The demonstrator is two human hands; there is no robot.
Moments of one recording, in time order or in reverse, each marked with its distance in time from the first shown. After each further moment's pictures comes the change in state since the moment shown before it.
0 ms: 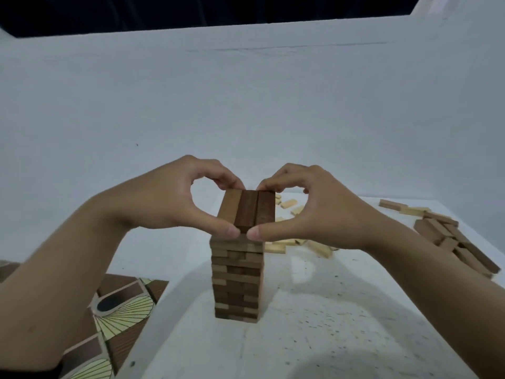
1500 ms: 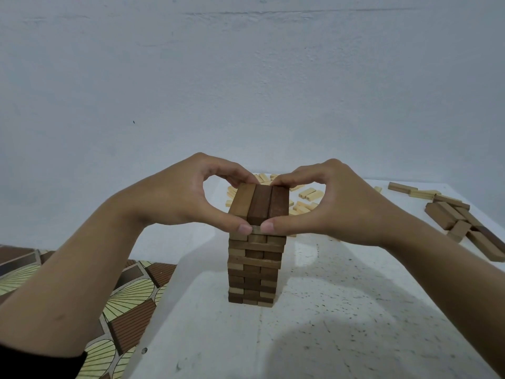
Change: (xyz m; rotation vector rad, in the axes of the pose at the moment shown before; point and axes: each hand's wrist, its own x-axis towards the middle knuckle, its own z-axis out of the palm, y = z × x) left_hand 0.000 -0.036 0.020 -0.153 -0.043 0.052; right_hand 0.005 0.012 0.027 0.001 0.002 0.075
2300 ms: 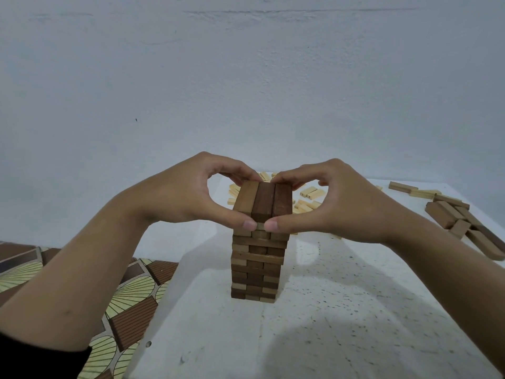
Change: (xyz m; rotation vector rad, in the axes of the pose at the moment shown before) left_hand -0.003 -0.001 0.002 -0.006 0.010 0.017; right_hand -0.002 0.000 0.000 -0.028 -0.024 -0.004
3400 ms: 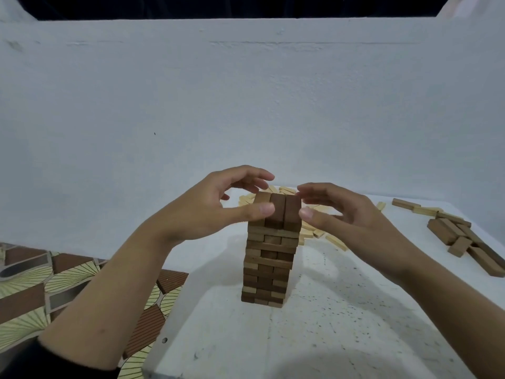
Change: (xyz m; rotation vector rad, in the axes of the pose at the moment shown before) left_hand -0.017 0.003 0.018 -0.154 0.188 -0.057; right_hand -0.029 0.006 0.013 0.259 0.148 0.096
